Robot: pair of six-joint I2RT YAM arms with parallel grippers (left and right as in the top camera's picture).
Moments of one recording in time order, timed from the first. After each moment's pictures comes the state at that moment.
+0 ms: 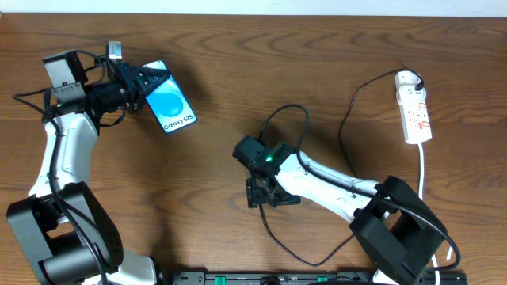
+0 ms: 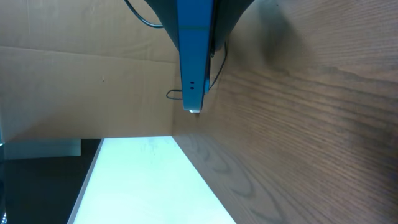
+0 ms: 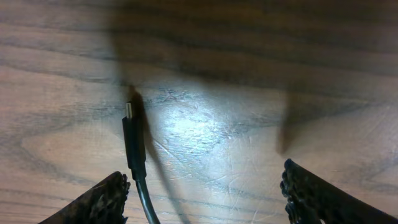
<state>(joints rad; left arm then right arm) 0.31 1.70 1.19 -0.27 1.18 -0.69 0.86 1.86 1.16 -0.87 -0.07 0.79</state>
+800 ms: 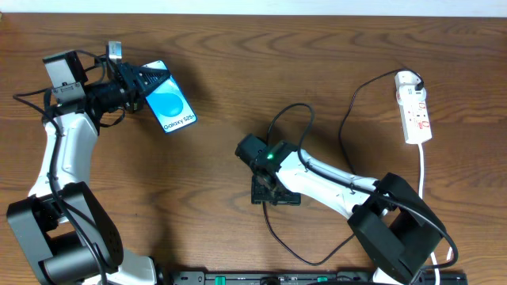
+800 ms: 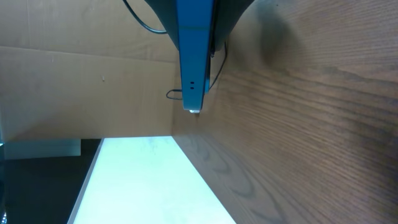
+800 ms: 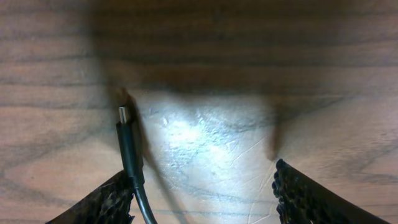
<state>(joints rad) 0.31 1.70 1.19 -0.27 1.18 -0.69 0.84 1.87 1.16 -0.88 -0.06 0.90</state>
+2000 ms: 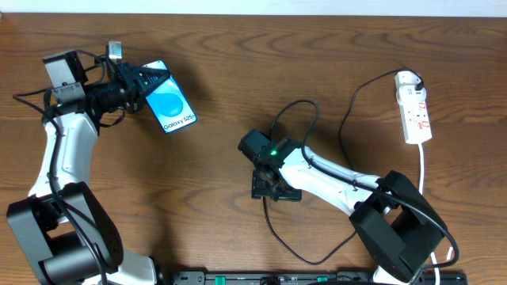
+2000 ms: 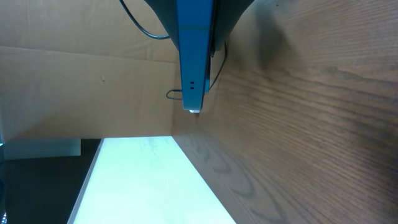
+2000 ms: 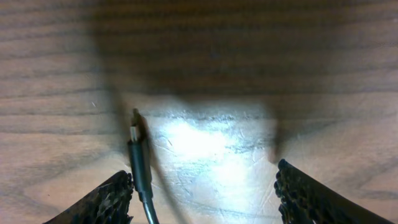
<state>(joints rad) 0.31 1.70 1.19 -0.27 1.18 -0.69 0.81 1.87 1.16 -0.85 -0.06 0.90</state>
